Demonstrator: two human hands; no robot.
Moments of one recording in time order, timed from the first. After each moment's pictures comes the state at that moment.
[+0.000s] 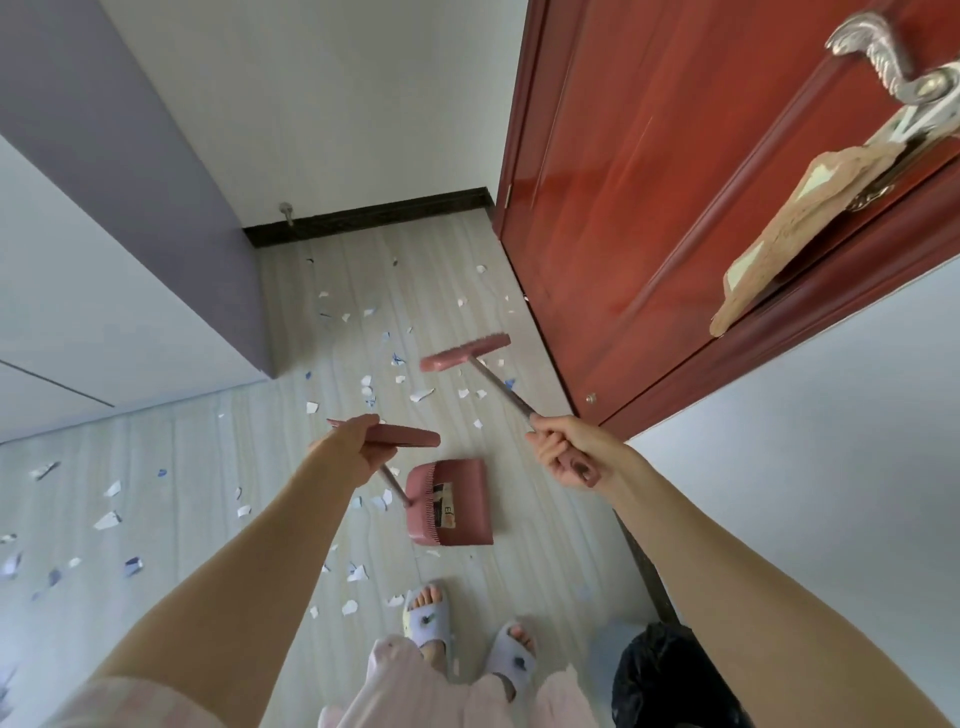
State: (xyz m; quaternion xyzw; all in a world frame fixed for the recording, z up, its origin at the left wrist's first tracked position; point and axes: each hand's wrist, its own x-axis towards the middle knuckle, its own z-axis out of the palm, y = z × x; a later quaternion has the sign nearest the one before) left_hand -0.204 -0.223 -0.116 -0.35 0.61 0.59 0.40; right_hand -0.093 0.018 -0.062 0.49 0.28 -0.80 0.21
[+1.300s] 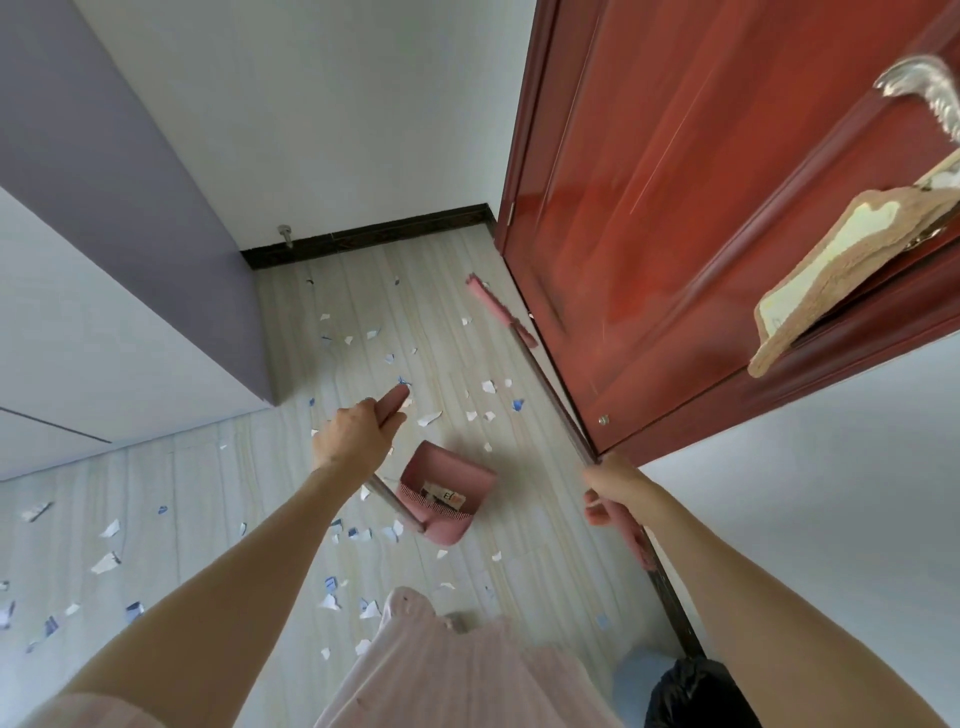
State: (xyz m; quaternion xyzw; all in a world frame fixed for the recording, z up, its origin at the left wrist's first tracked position) left_hand -0.269 -0.229 -0.091 0.06 0.96 0.14 0.23; right_hand -0.127 0.018 -0.086 0.50 0.71 -0.40 0.28
